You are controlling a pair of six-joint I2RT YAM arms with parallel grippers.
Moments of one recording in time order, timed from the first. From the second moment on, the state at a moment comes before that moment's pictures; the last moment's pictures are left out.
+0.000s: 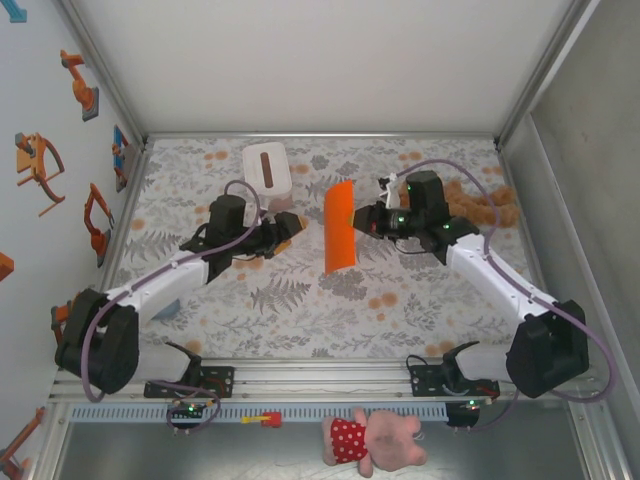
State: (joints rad) left arm -0.51 1.32 0.74 0.02 0.54 -0.98; right arm 0.42 1.30 0.99 -0.29 -0.71 0.72
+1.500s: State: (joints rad) left arm -0.68 1.75 0.90 -0.16 0.36 -0.93; right arm 0.50 1.76 0.79 0.11 -0.63 0.80
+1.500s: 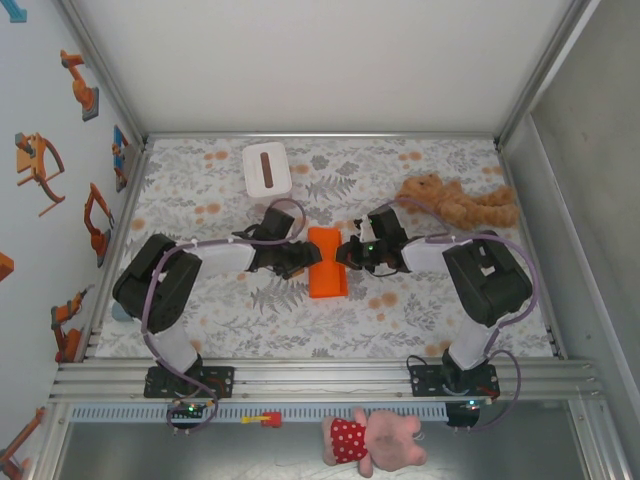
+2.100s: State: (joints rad) left arm -0.72 1.87 1.10 -0.41 0.24 -0.96; right arm 0.45 1.70 0.84 -0.10 -0.50 0.69
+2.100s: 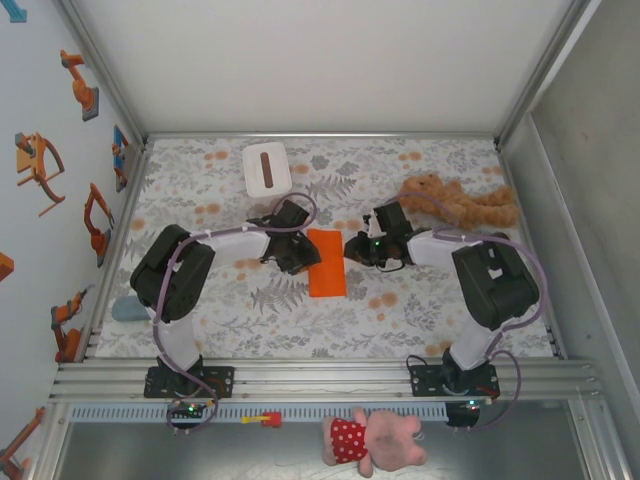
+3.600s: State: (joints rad) left arm -0.74 2.05 1.40 -0.78 0.18 -0.93; right arm 0.43 1.66 0.87 -0.22 -0.45 0.56
